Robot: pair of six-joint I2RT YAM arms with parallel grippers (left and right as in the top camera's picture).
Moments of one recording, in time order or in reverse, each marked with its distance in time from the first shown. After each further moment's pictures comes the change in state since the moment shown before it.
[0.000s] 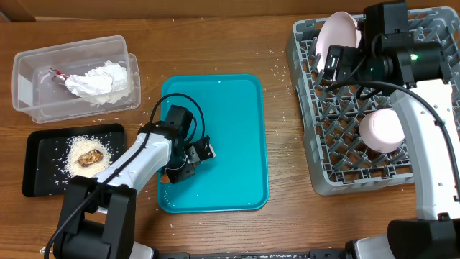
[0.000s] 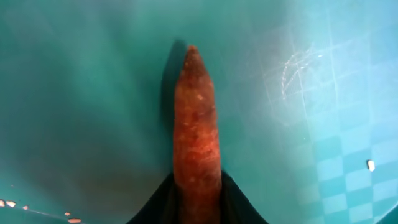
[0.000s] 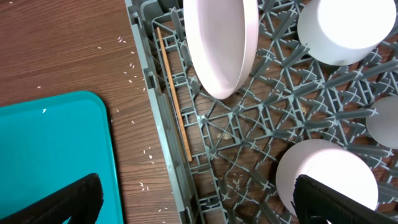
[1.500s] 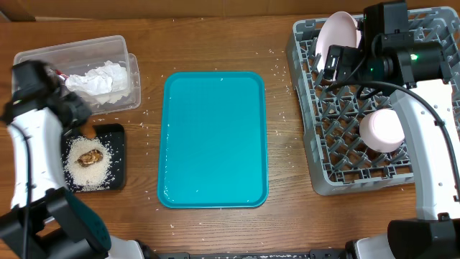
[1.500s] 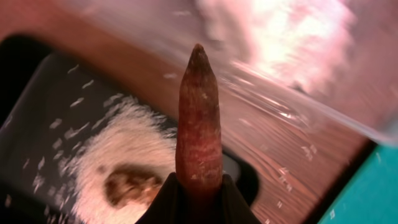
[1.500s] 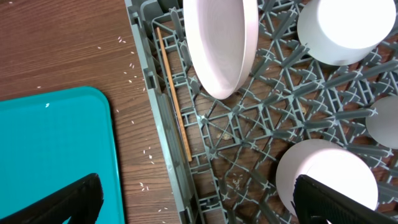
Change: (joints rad) left arm 0.728 0.010 0.486 -0.077 -0.021 -1.128; right arm 0.000 0.000 0.000 0.000 0.000 0.000
